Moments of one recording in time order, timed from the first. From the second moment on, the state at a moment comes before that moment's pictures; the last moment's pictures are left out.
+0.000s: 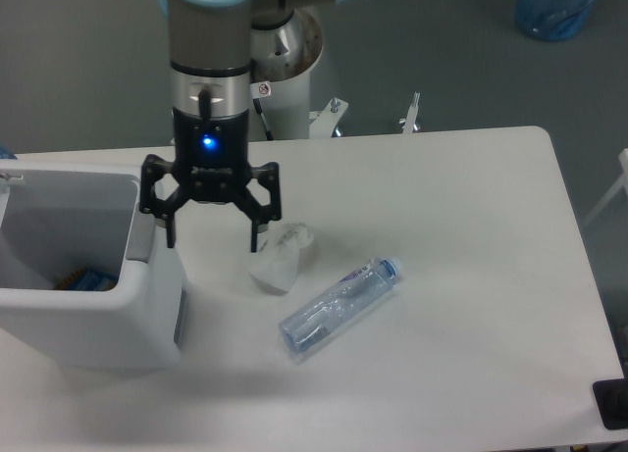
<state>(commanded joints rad) 2.31 -1.69 -1.58 -0.90 1.37 0.28</state>
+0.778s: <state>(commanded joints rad) 2.54 -1.92 -1.58 -0.90 1.54 0.66</state>
